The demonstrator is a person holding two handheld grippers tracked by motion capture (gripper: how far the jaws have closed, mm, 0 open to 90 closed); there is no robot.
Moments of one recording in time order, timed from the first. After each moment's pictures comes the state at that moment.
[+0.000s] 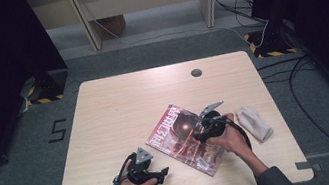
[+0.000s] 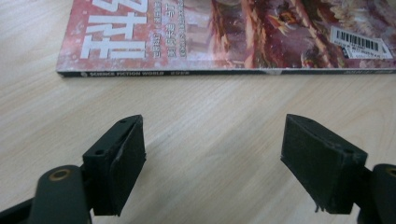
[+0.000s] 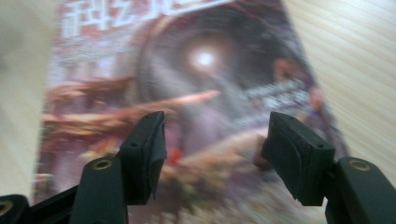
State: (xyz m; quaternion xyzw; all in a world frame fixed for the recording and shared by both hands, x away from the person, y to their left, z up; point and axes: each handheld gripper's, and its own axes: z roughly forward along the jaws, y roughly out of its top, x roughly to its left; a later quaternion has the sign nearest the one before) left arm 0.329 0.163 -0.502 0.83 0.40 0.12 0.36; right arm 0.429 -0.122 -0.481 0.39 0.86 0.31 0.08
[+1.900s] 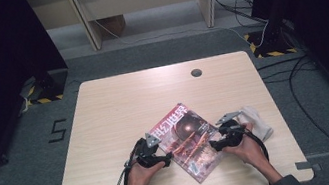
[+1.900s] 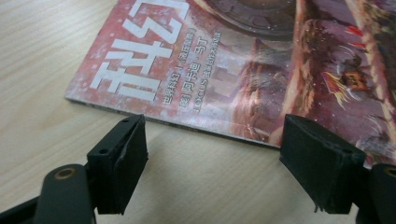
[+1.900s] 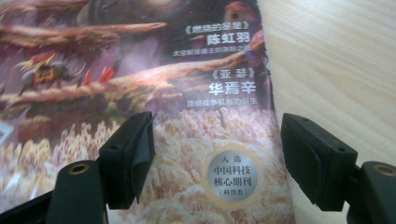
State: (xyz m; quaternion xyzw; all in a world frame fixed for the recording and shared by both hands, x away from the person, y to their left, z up) left arm 0.375 0.139 -0.506 0.83 0.42 0.17 0.33; right arm 0.395 -0.162 -0.495 0.43 0.85 0.29 0.11
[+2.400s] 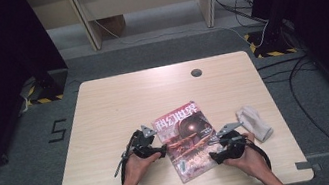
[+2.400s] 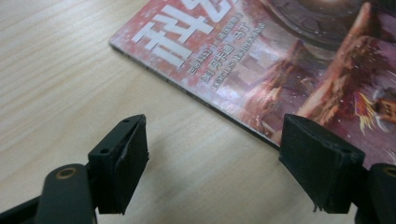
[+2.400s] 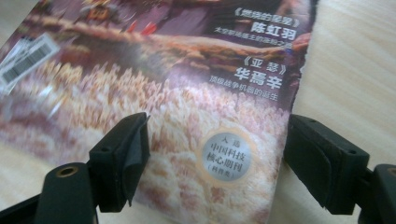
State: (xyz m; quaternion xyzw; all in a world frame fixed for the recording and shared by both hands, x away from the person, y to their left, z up) left arm 0.405 0.147 -0.505 0.83 0.44 0.18 0.31; right arm 0.361 -0.157 -0.497 0.41 0.86 0.29 0.10
